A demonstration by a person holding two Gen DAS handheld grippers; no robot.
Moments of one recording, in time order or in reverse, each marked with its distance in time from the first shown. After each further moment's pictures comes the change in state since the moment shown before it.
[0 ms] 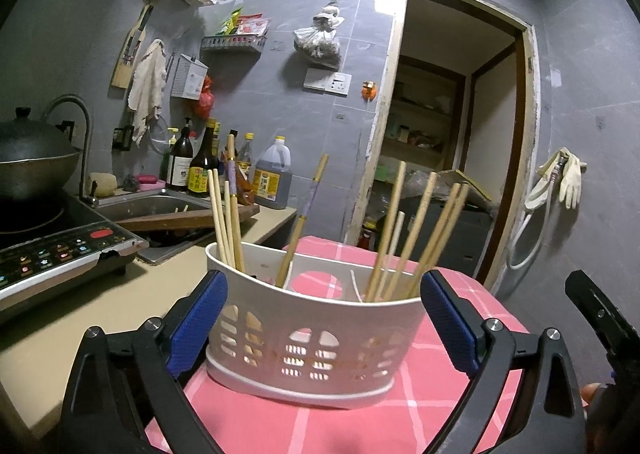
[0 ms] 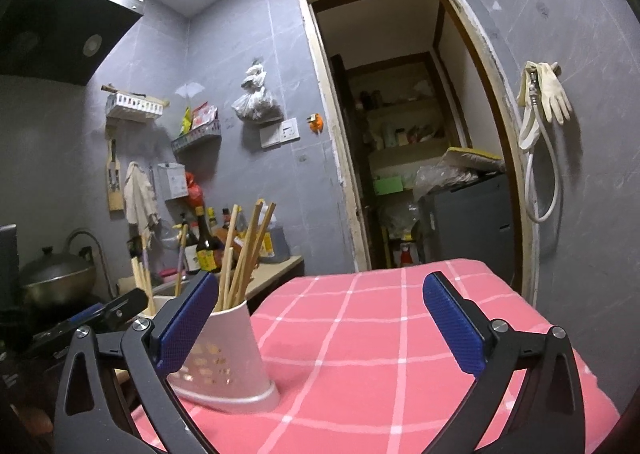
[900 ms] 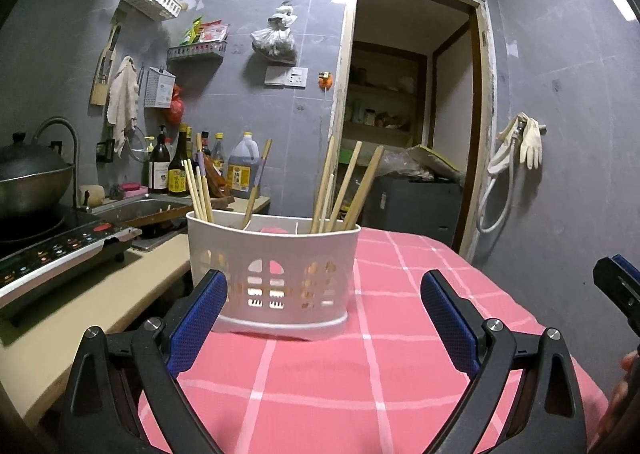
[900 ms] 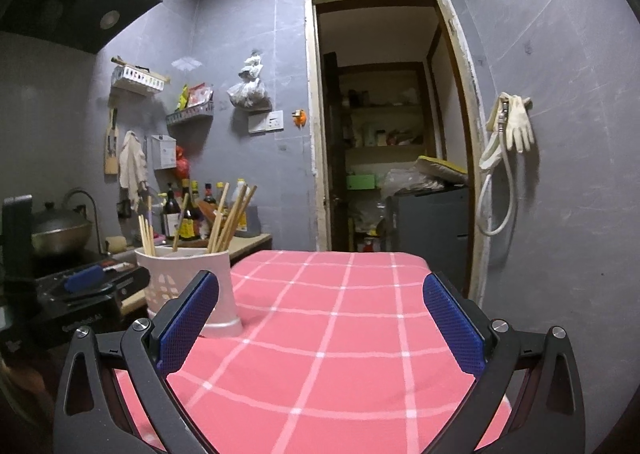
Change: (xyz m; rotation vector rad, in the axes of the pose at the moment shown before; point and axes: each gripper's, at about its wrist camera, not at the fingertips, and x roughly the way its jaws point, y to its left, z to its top) left arm -0.064 -0.038 -0.032 0.117 0.036 -0.076; right arm -0.108 -0.008 -0.003 -0.132 0.044 -0.117
